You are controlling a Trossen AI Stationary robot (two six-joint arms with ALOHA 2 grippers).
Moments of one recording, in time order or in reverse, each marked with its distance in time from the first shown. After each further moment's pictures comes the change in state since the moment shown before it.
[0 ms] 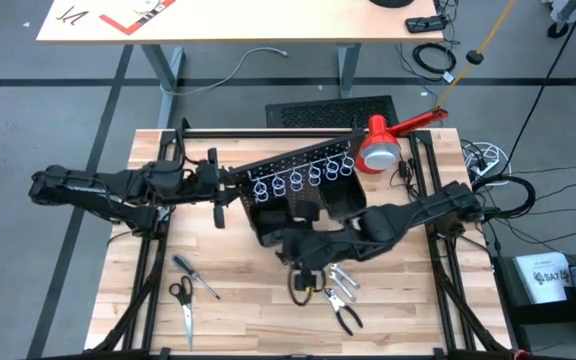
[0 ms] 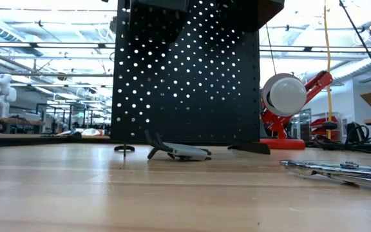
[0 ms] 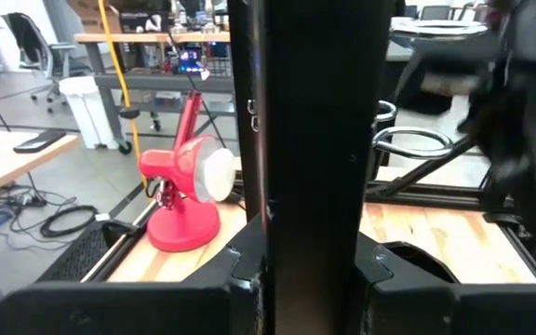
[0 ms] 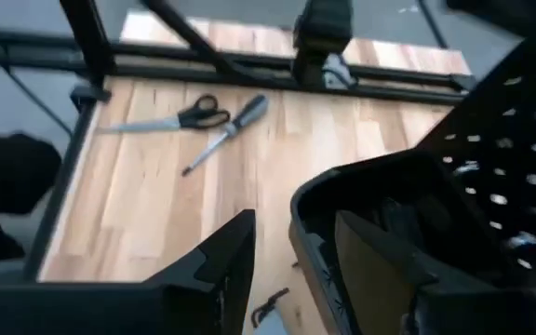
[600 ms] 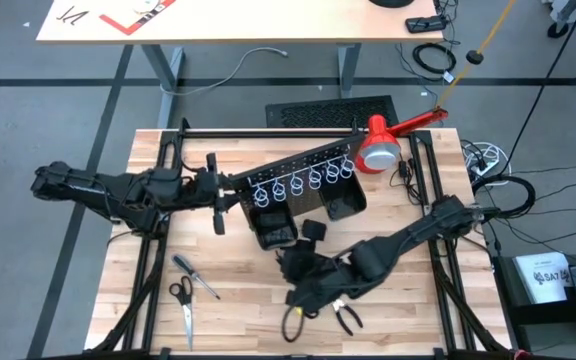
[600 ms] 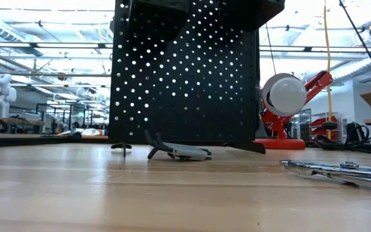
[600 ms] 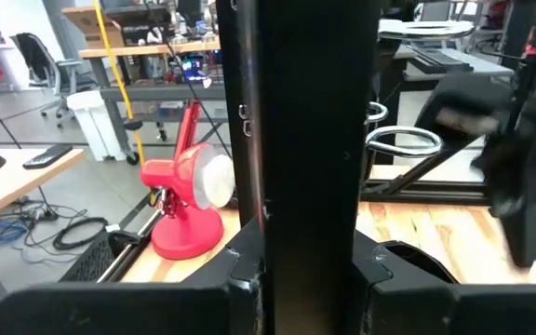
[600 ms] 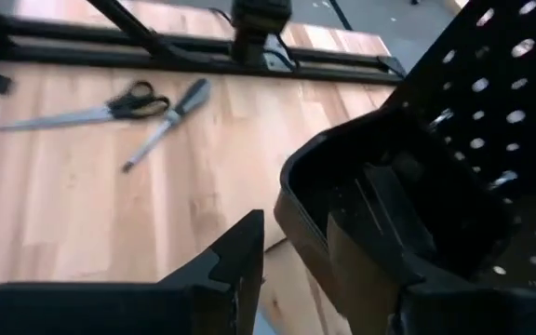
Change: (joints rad) left arm -0.085 0.008 -0.001 0.017 -0.100 0.053; right arm 0.106 0.108 0.000 -0.038 0.325 0.167
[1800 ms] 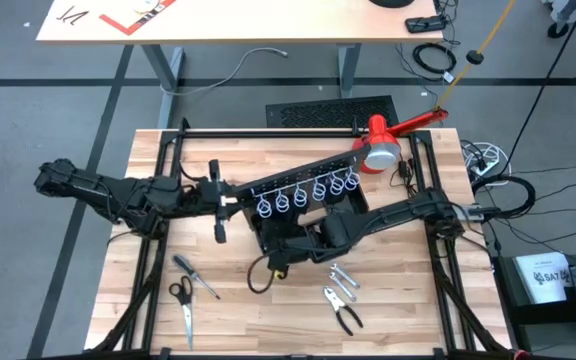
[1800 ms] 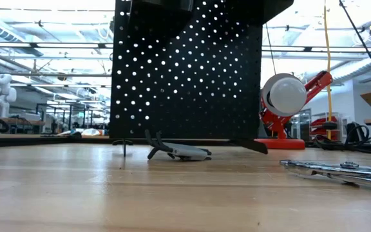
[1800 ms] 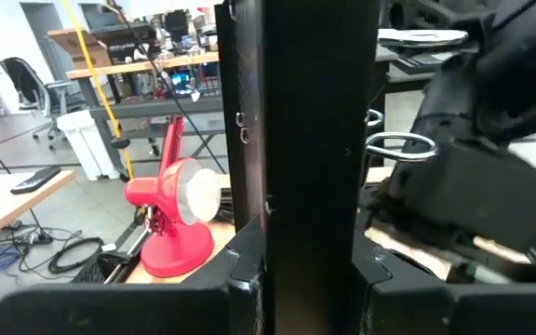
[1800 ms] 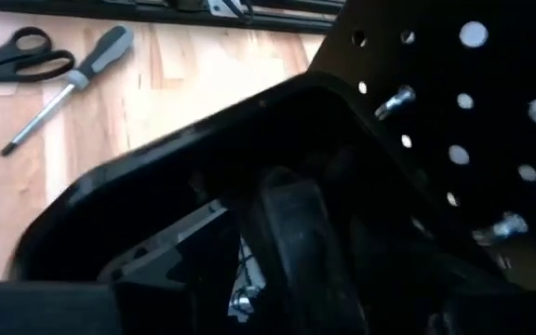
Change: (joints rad) left arm -0.075 0.039 0.001 0.035 -0.039 0.043; right arm -0.185 0.077 0.002 -0.004 -0.103 -0.077
